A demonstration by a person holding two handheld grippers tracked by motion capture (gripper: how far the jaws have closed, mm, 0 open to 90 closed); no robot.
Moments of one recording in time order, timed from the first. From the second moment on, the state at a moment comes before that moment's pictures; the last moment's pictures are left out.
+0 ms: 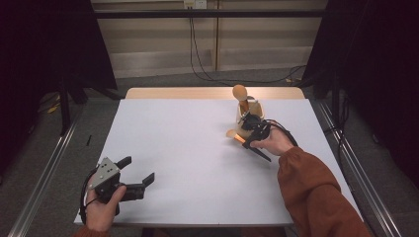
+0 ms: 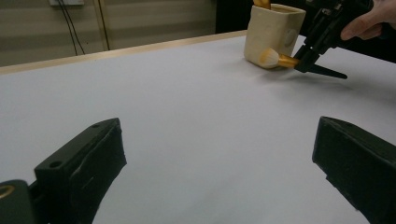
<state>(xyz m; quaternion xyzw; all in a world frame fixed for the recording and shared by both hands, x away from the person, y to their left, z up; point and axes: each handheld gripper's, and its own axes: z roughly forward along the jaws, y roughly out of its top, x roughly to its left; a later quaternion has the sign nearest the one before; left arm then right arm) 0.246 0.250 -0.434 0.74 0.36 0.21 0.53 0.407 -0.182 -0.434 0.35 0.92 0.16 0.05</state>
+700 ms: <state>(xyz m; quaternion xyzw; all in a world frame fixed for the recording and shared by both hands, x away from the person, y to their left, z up) 0.246 0.249 -0.433 0.73 0.36 0.21 0.53 0.389 -0.197 -0.417 0.36 0.90 0.25 0.08</state>
